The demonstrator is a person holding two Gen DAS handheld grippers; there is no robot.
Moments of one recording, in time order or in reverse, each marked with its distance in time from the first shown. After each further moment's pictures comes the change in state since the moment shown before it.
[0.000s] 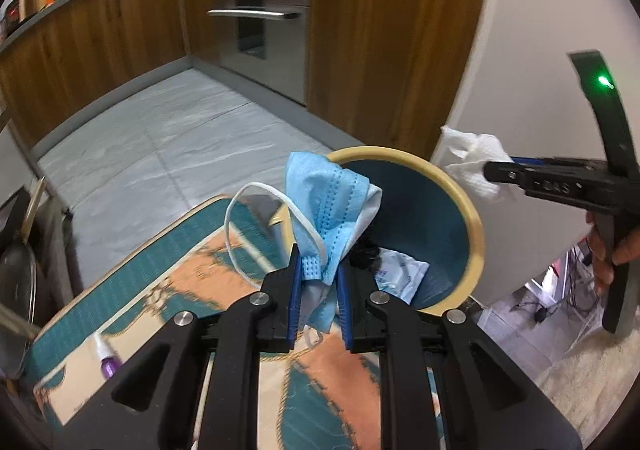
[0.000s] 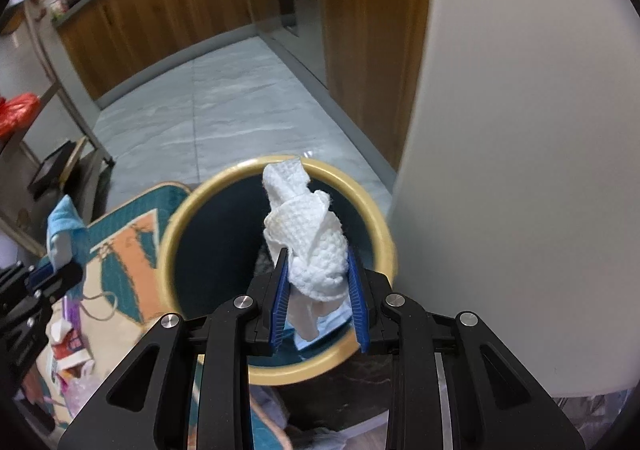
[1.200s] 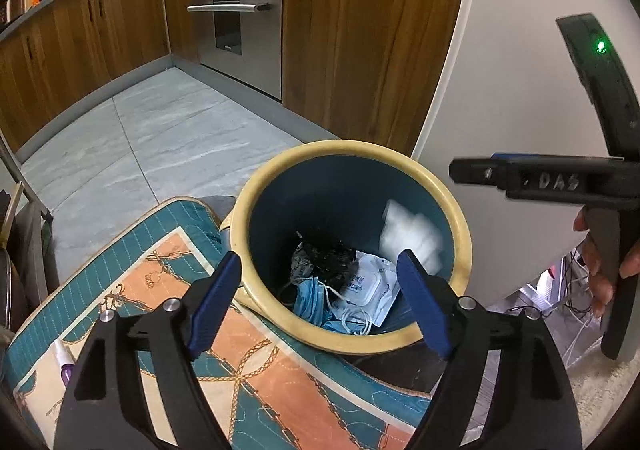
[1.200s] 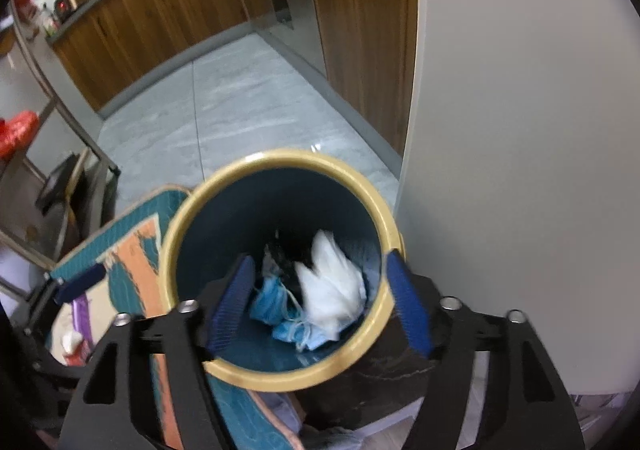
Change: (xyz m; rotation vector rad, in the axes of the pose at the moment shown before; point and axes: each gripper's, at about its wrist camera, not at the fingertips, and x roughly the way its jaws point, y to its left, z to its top) left arm 0.039 -0.033 0.002 -0.009 0.007 -0.022; right arm 0.006 -0.010 0.002 0.068 0.011 0.058
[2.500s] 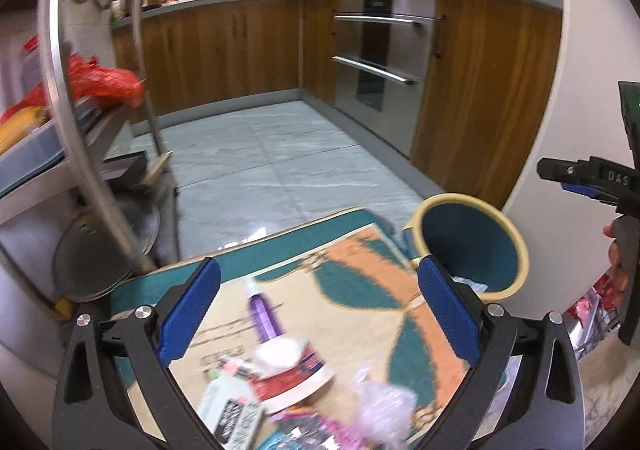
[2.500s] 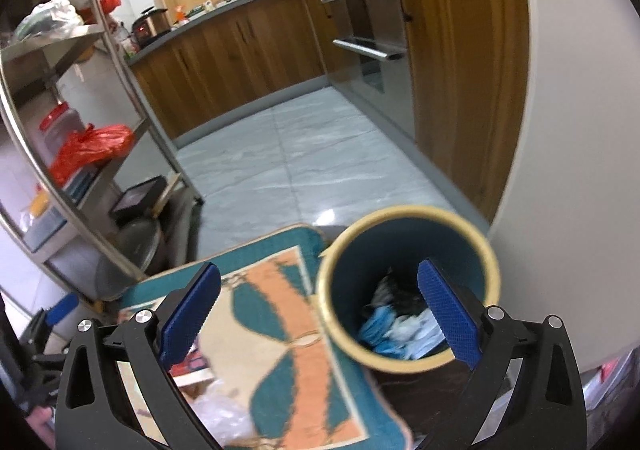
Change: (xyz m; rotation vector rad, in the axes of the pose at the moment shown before) left arm -0.210 0.128 -0.080 -0.240 -0.186 0.312; right arm -0.103 0.120 -0.021 -0.082 -0.177 0.205
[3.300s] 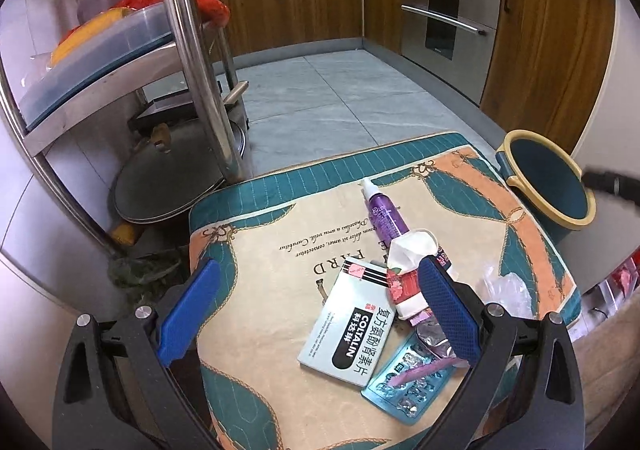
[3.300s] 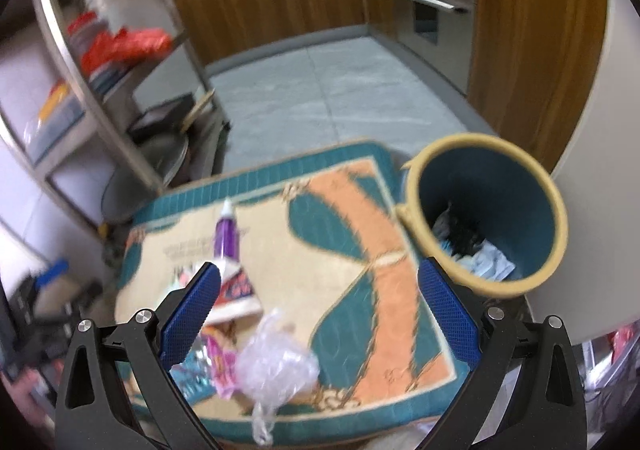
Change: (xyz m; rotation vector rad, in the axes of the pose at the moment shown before) left arm -0.010 0.101 -0.079 -0.036 0.170 0.172; right arm 0.038 0.110 -0.095 -0.157 0.179 0.003
